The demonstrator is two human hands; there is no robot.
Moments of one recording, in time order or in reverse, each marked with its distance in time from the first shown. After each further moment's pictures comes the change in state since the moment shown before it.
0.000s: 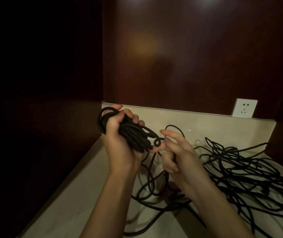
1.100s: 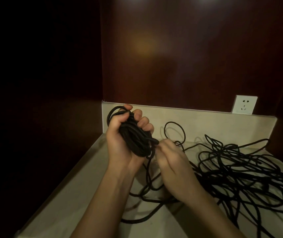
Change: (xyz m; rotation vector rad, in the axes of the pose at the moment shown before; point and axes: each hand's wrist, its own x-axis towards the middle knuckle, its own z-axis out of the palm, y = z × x) left_hand -0.010 0.001 0.006 -0.162 -0.091 -0.333; right_hand -0.009 0.023 -0.015 -0.996 -0.090 -0.520
